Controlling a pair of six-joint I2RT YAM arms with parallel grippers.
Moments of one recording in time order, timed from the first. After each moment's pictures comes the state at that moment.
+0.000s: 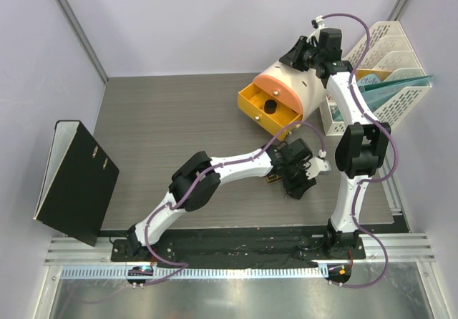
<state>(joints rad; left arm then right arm) -1.12 2.36 1.92 -0.52 0.41 0.20 0.07 2.07 2.00 -0.32 -0.44 0.47</state>
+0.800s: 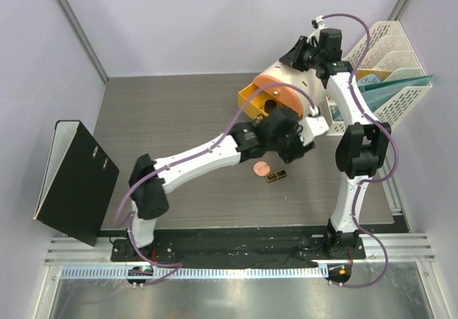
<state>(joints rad) -1.10 1.99 1.87 -0.54 0.13 0.20 0.07 2.06 1.99 -0.31 -0.44 0.47</state>
